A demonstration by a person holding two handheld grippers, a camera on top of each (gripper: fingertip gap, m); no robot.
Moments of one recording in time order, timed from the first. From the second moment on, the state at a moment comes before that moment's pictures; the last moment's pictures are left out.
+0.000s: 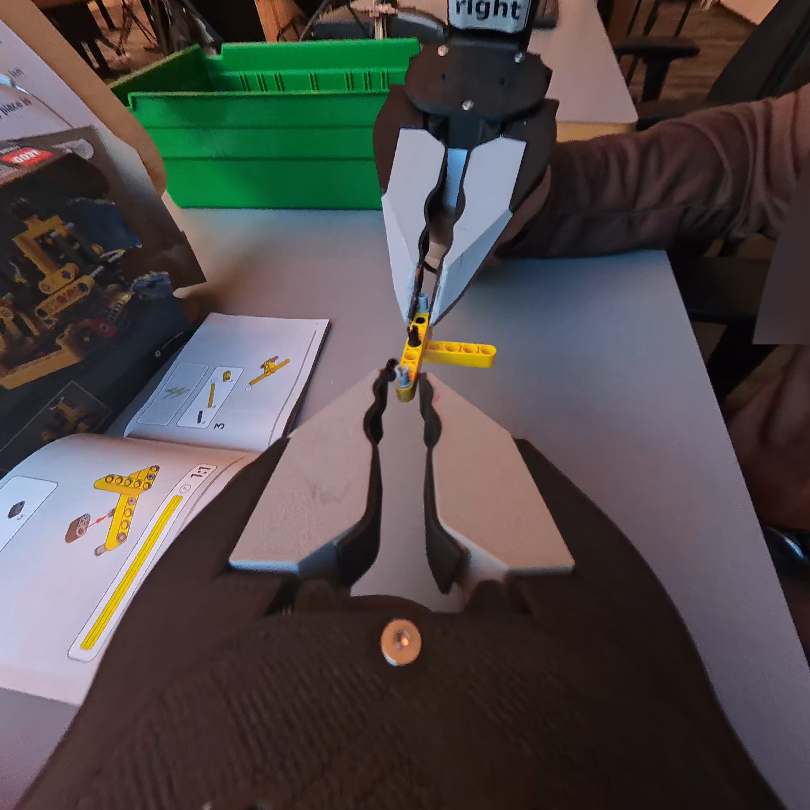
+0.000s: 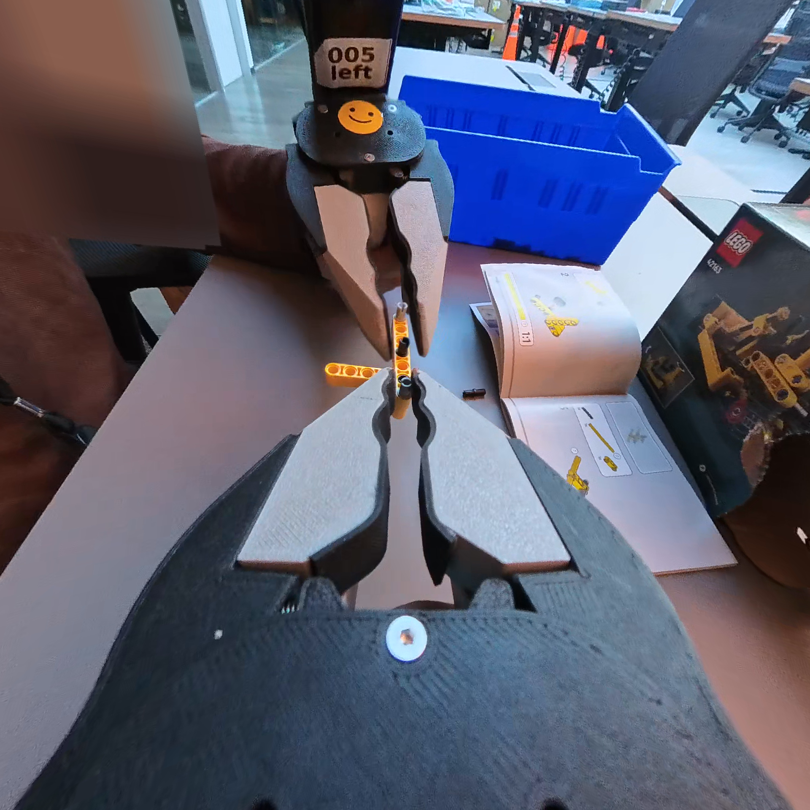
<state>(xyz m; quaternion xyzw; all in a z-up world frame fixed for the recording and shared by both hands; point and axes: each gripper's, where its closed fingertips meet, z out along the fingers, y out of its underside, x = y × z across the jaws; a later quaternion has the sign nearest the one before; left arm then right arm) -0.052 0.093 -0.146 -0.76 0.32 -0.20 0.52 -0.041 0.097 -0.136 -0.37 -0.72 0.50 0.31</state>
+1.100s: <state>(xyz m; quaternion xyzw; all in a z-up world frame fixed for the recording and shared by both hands) -0.036 0.085 -0.129 -0.72 0.32 -0.26 0.55 -0.035 0.088 -0.129 -0.35 -0.72 0.53 0.30</state>
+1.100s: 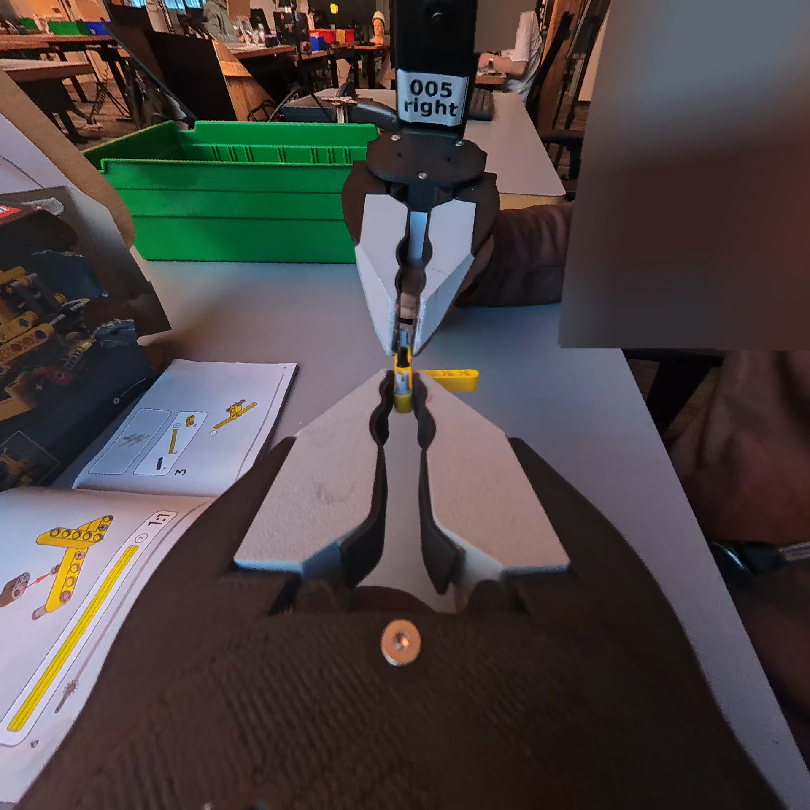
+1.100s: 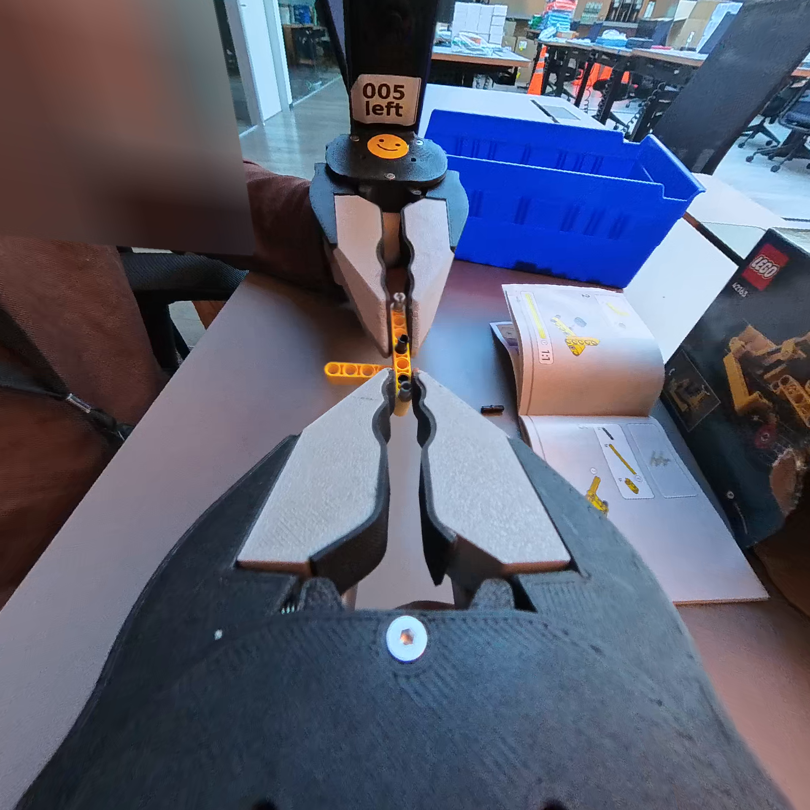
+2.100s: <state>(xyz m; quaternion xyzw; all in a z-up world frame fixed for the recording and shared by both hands) -0.053 0.097 -0.157 -0.76 0.34 -0.17 0.52 -0.032 0.132 -0.209 -0.43 -0.80 0.31 0.26</state>
